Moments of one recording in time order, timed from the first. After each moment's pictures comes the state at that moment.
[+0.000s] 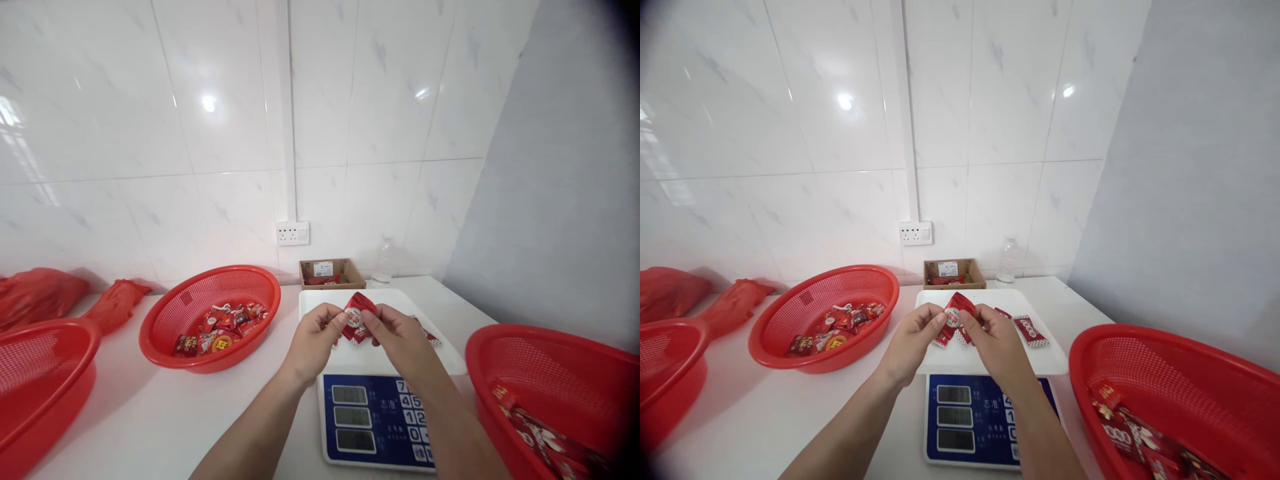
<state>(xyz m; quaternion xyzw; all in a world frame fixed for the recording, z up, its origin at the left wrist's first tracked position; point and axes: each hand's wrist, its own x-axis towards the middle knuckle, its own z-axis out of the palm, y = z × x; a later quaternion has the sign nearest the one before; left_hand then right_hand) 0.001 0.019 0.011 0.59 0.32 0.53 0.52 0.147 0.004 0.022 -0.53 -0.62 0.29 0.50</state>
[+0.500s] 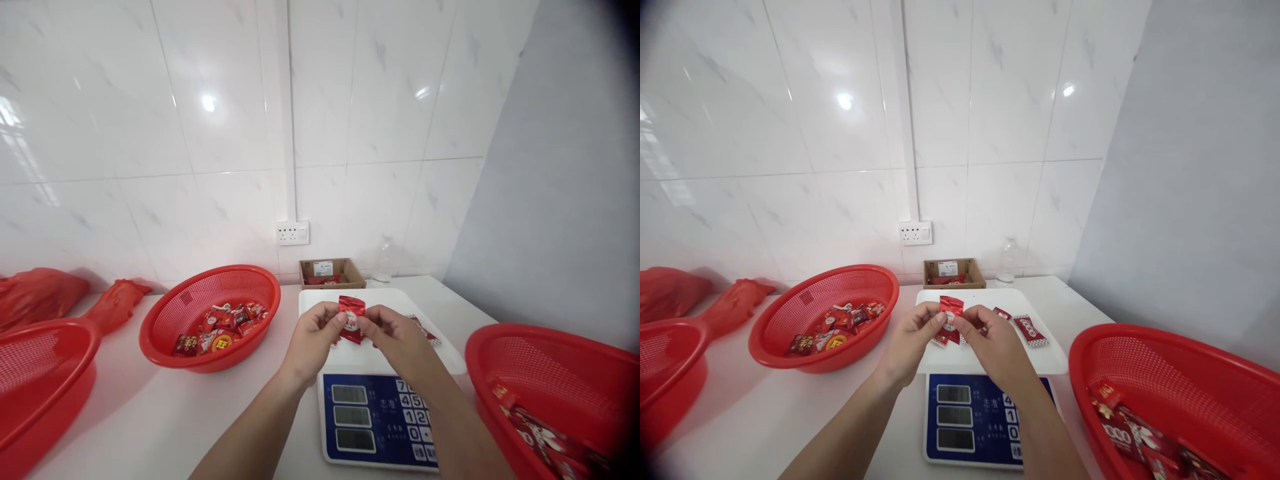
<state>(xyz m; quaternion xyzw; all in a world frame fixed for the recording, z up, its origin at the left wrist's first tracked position) 0.002 0.017 0.011 0.57 0.30 0.54 0.55 0.148 0.000 0.026 -0.52 -0.66 0.30 0.46</state>
